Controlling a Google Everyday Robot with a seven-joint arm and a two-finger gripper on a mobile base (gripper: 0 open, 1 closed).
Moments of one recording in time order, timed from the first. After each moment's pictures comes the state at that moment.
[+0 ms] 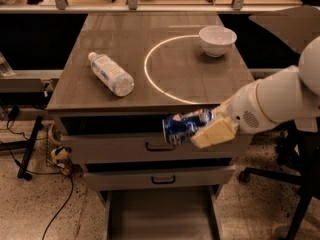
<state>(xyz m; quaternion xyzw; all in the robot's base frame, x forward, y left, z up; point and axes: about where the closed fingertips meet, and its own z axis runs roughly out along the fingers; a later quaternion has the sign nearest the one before) 0.463 -0.121 0.850 -0.43 0.84 0.16 0.29</state>
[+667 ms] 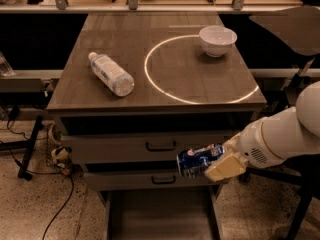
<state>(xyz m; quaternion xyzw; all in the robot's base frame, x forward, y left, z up) 0.421 -0.157 0.772 -0.42 0.86 0.15 0.23</state>
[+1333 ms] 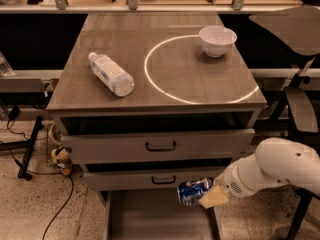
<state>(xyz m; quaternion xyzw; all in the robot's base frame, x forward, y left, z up) 0.421 -0.173 0.595 -0.38 0.89 0.16 0.16</state>
